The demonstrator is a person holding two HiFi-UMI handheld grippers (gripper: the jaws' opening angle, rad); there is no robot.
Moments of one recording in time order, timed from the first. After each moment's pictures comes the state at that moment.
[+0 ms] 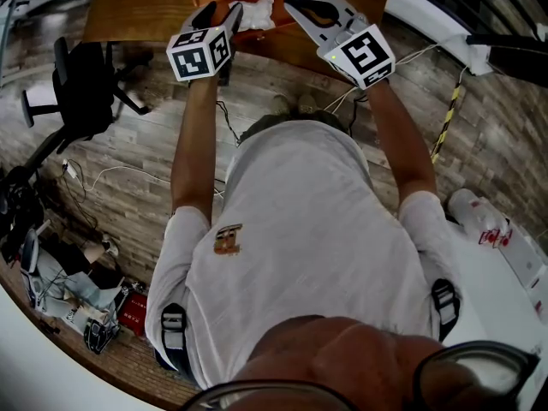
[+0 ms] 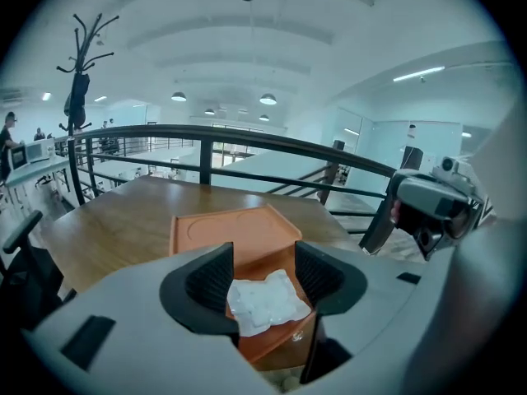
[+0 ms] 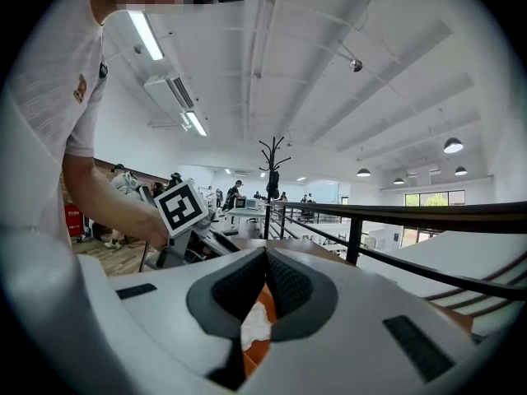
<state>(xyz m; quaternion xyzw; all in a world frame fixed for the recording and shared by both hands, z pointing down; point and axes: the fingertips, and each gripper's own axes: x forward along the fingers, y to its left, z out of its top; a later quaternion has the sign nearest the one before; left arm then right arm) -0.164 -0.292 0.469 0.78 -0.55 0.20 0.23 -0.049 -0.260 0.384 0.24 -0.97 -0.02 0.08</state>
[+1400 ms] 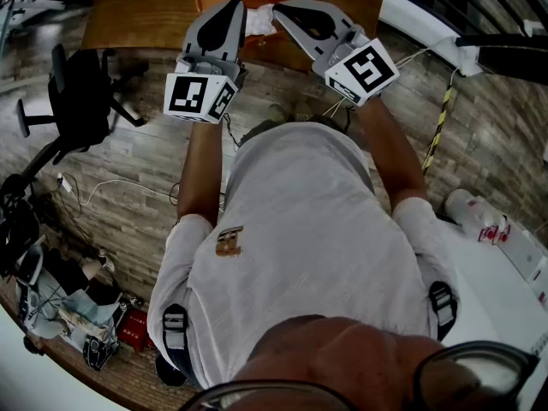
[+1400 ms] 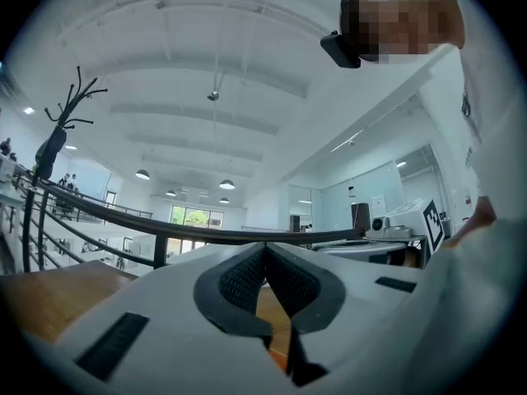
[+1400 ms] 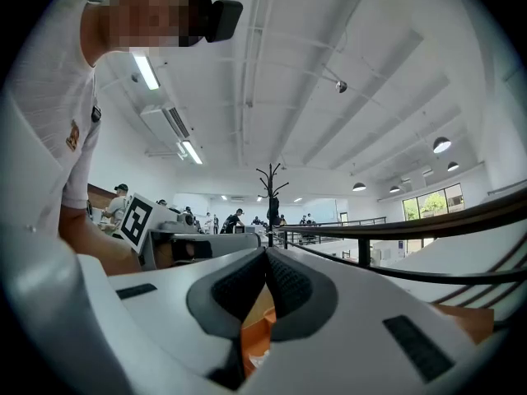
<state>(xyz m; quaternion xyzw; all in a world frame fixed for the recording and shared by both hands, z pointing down) -0.125 -0.231 0.307 0.88 -0.47 -0.04 0.01 -0.080 -0.217 0.322 0.24 -0.97 0.00 -0.02</state>
